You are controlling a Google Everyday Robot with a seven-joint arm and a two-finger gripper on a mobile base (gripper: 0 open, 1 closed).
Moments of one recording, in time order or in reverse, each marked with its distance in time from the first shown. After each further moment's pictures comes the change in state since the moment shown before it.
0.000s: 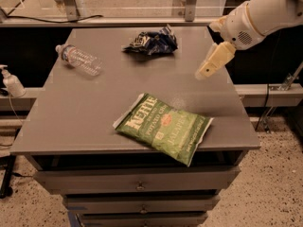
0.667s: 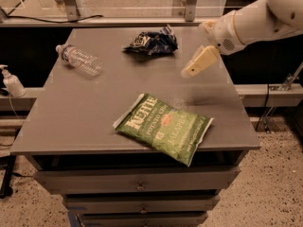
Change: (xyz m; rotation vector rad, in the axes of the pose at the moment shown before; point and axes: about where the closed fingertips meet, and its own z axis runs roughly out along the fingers) arm -0.012 -0.019 0.041 0.040 -0.132 -0.001
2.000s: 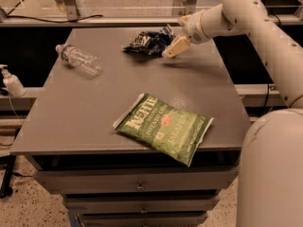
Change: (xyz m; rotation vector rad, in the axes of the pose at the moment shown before) arm -0.005 -0.118 0.118 0.107 -0.078 -0.060
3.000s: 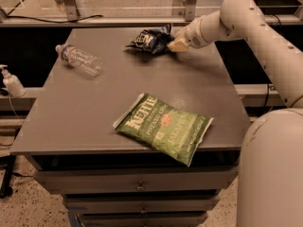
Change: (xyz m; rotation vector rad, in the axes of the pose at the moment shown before) arm 0.022 -0.001 0.010 0.024 0.042 0.104
